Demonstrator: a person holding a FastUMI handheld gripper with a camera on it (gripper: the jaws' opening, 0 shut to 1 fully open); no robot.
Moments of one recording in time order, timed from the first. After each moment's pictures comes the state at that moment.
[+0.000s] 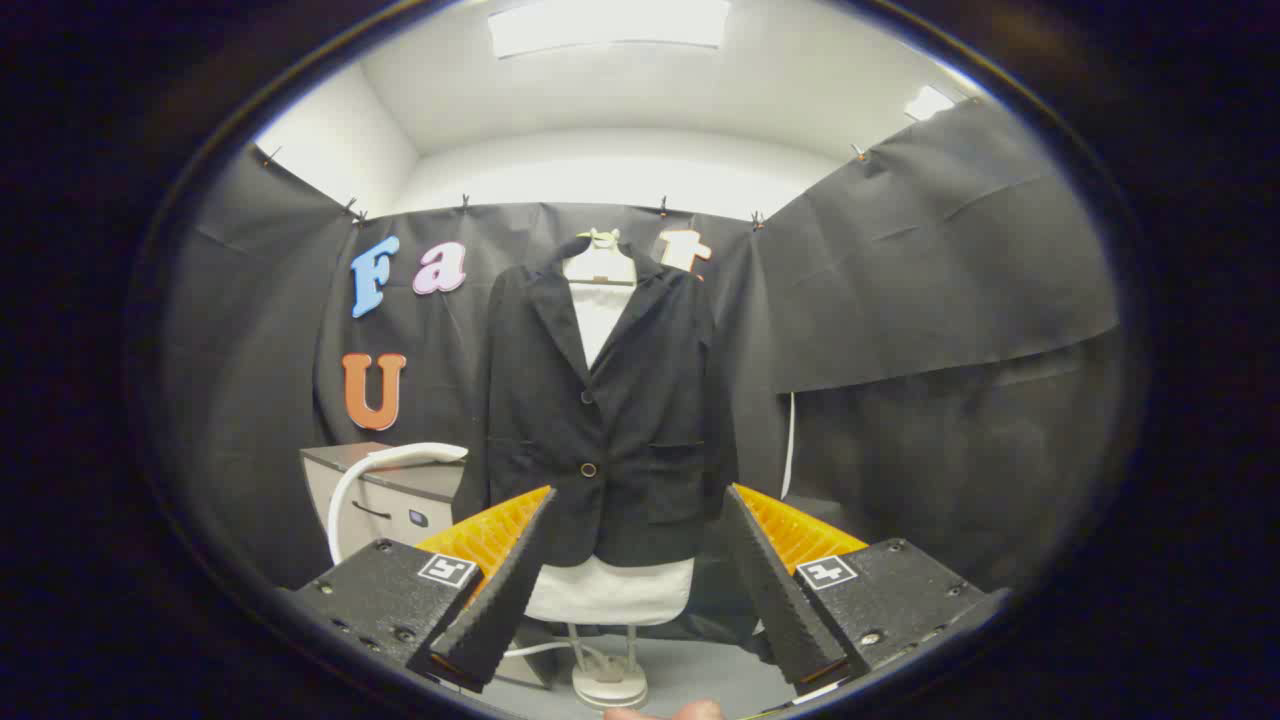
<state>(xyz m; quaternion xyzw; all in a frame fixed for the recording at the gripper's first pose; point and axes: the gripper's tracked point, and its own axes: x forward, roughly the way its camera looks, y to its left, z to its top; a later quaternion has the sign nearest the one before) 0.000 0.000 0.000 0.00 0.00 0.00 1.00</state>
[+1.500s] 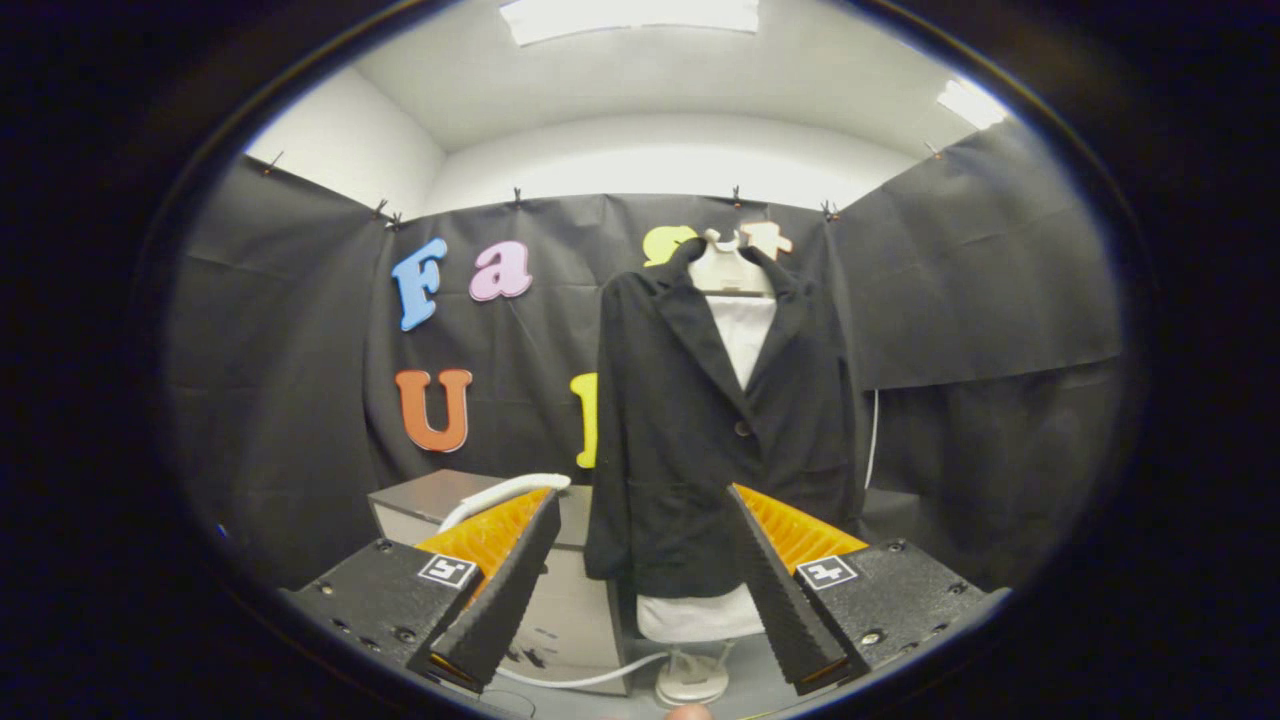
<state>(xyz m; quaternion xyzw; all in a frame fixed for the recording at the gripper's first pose) 0.058 0.222 0.064 0.02 0.04 0.06 1.00</state>
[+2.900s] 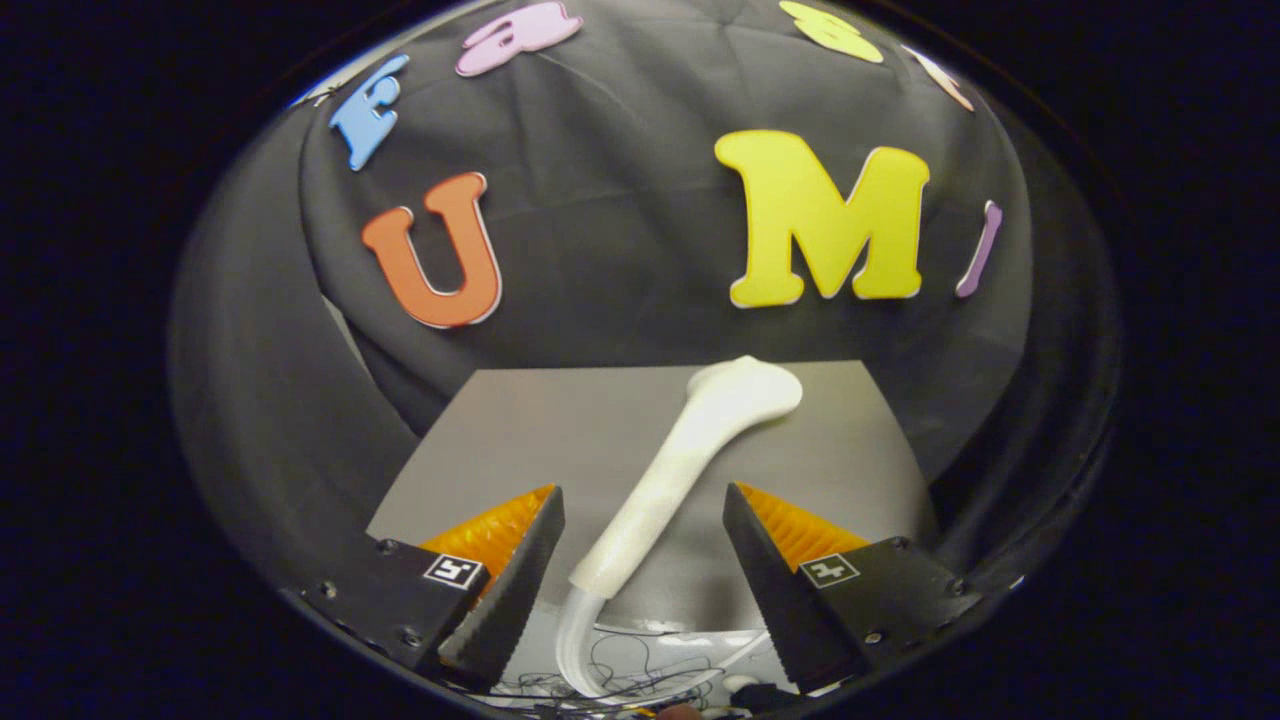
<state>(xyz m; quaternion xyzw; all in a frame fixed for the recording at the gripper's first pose) 0.394 0.530 -0.125 0.04 0.41 0.08 0.91</state>
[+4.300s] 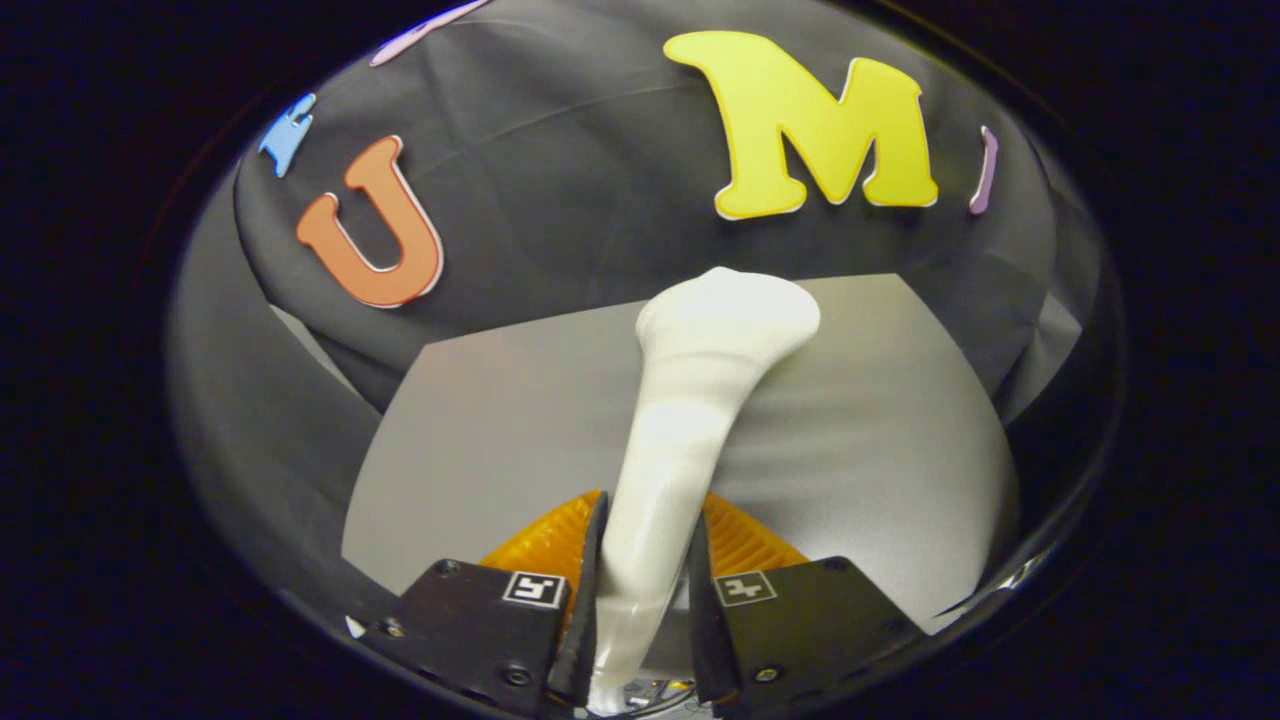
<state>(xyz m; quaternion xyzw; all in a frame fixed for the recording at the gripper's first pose) 0.411 0.533 -0.172 0.11 0.47 0.10 0.87</state>
